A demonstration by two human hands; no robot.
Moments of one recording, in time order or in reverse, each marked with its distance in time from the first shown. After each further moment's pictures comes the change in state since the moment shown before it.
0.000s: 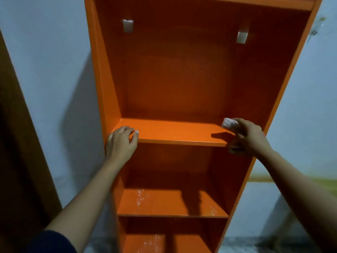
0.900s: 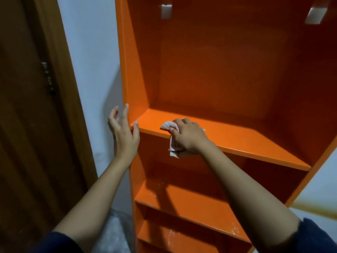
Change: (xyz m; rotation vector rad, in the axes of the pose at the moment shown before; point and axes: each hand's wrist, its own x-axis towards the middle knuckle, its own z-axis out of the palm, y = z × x) left_hand -0.023 0.002 -0.012 -0.085 0.478 -0.149; right_hand 0.038 -0.110 0.177 -0.336 -0.473 -0.450
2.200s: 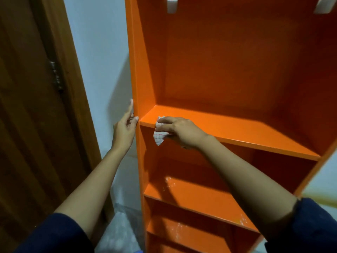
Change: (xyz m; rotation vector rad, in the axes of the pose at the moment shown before) left_hand 0.017 -0.034 -0.020 -0.323 -0.252 -0.186; right_hand -0.001 -0.032 0.001 -0.034 0.000 -0.489
